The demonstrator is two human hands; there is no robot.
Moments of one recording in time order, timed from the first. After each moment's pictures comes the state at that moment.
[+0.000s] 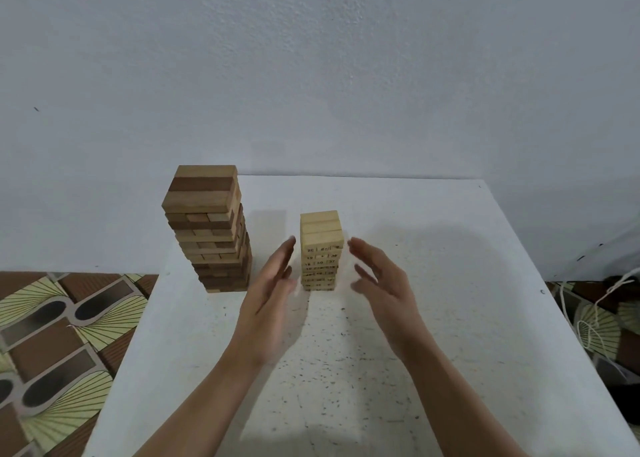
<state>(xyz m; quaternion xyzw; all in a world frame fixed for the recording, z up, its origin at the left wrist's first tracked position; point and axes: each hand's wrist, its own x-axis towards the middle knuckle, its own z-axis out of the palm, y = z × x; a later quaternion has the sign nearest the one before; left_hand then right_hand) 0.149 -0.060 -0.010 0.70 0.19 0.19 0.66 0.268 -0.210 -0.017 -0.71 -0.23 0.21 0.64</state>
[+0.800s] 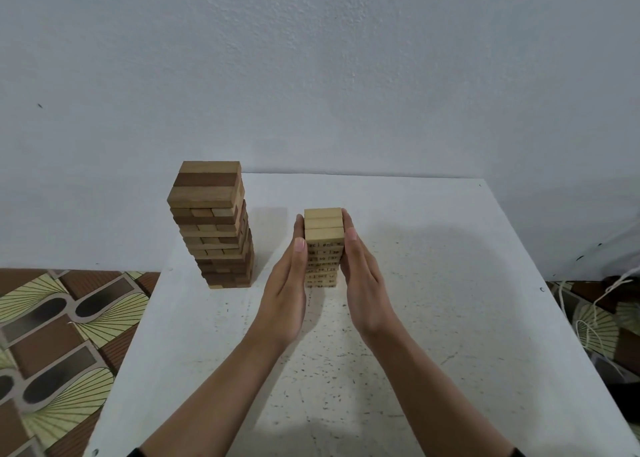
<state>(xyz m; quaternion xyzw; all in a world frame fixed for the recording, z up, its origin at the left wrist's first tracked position) 0.172 -0.073 0.002 0.67 0.13 0.19 0.70 0.244 -0.171 0.008 -0.61 -0.25 0.22 0.72</state>
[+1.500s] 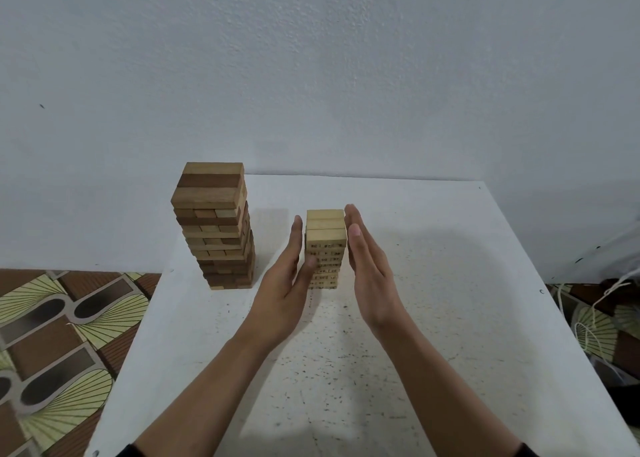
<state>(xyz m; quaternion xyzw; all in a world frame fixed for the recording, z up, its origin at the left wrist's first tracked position) 0.168 -0.053 -0.009 0.78 0.11 0.16 0.59 0.258 -0.173 0.009 -0.62 -0.24 0.22 0.72</state>
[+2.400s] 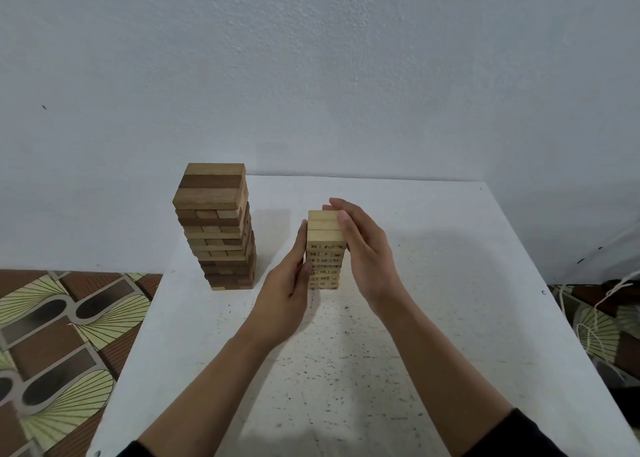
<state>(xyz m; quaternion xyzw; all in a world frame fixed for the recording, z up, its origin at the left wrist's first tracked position) 0.170 -0.049 -0.014 0.83 0.10 0.17 0.52 0.278 -0.156 0.021 -0.66 -0.26 0.17 0.69</state>
